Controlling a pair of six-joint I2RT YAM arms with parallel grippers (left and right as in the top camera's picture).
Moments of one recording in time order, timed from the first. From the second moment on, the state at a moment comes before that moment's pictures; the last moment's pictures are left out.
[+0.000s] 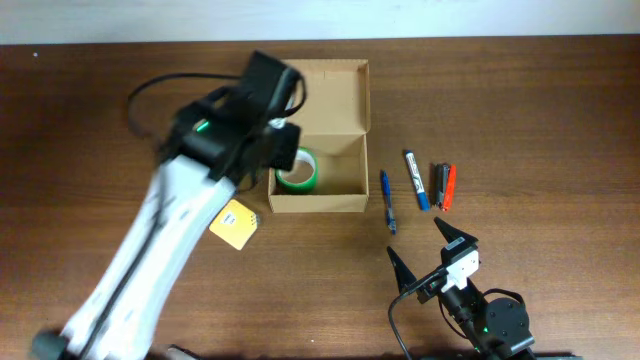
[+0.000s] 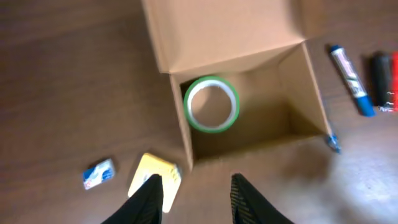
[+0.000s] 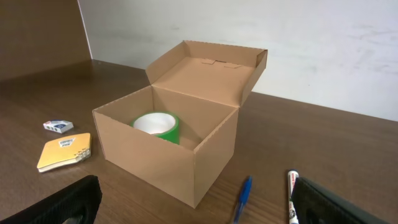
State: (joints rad) left arm -0.49 1.56 1.80 -1.29 -0.15 -0.21; right arm 0.39 0.01 0.01 -0.07 -0.13 0.00
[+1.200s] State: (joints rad) left arm -0.49 1.00 1.06 -1.22 -0.17 -0.15; right arm 0.39 0.01 0.01 -0.07 -0.13 0.00
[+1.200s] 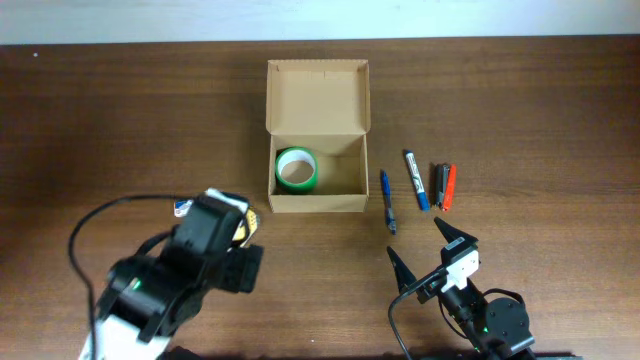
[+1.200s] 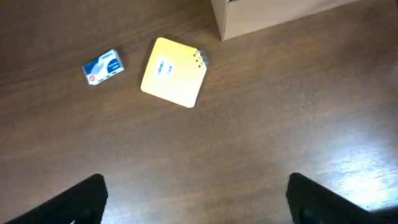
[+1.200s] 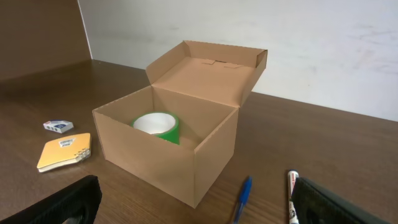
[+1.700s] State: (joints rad) left arm -0.37 1.37 1.06 -1.06 -0.14 0.03; right arm 0.39 0.01 0.01 -0.07 -0.13 0.00
